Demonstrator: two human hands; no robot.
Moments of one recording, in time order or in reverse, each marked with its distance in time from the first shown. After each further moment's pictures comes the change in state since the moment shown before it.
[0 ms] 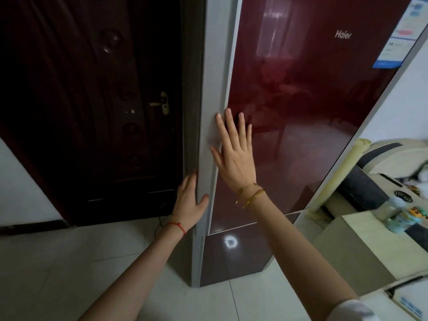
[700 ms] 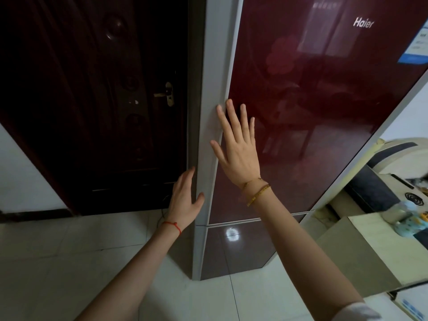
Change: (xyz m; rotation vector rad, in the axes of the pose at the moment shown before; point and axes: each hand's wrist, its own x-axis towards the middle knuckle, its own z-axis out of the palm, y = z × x) left_hand 0.017 -0.024 -0.002 0.027 0.012 -0.056; right_hand 0.024 0.006 0.015 0.082 -0.064 -0.007
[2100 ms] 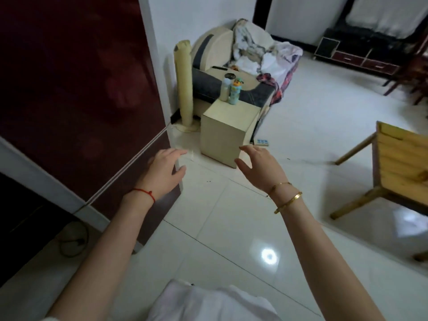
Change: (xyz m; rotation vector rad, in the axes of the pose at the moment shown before) left_hand -0.146 0.180 0.126 0.182 -0.787 0.746; right_hand -0.390 0.041 -0.252 -0.237 -0.376 1.135
